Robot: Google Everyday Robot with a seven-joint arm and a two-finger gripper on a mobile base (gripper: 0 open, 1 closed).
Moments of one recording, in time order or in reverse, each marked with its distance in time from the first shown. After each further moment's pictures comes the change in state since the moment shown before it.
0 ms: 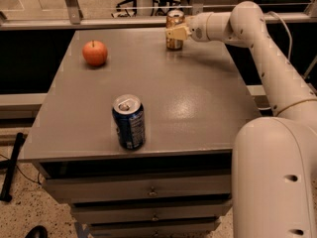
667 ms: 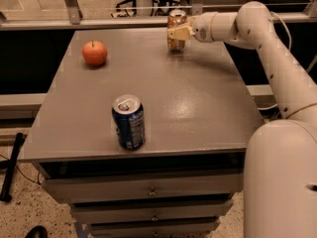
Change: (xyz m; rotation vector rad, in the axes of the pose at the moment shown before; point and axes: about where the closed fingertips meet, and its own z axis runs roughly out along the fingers) arm -0.006 0.010 -0.017 -0.017 -0.024 -0.003
